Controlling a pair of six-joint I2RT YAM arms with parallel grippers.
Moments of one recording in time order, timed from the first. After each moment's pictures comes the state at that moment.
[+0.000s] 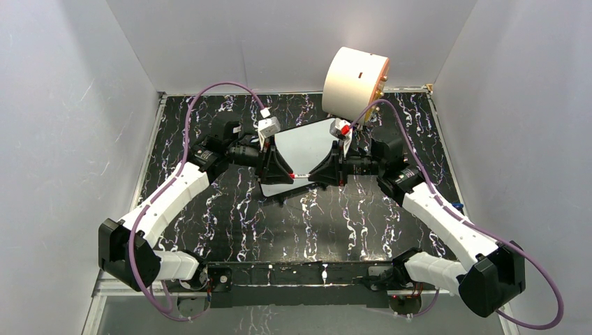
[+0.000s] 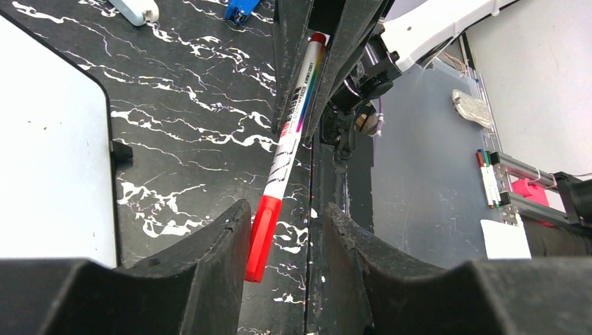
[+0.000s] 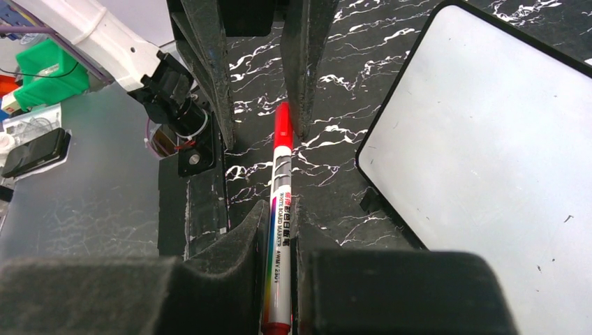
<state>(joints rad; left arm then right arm) -0.49 1.31 1.12 -0.37 1.08 0.02 0.54 1.10 0.89 -0.05 -0.92 0.09</state>
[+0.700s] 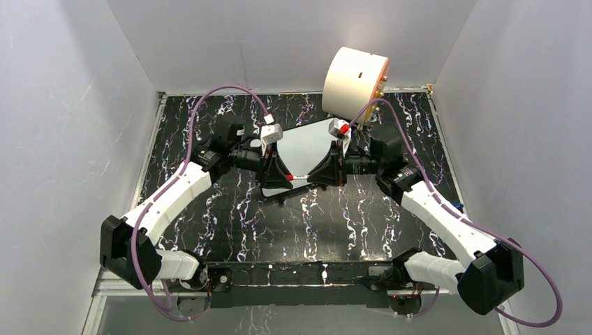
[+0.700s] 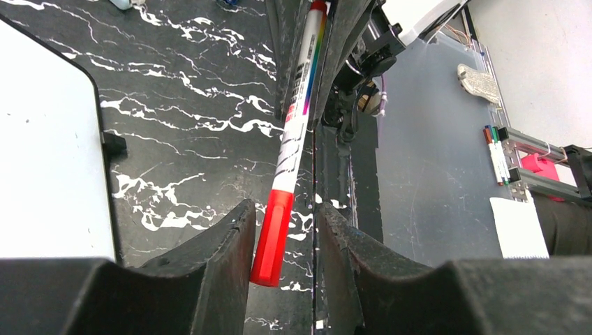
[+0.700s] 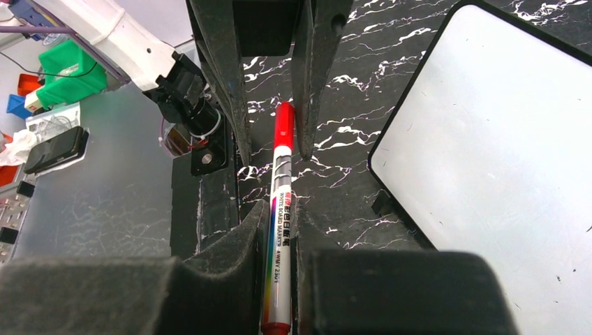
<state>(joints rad) -0.50 1.32 1.11 -0.42 1.10 0.12 0.54 1.11 0.89 -0.03 -0.96 0.12</state>
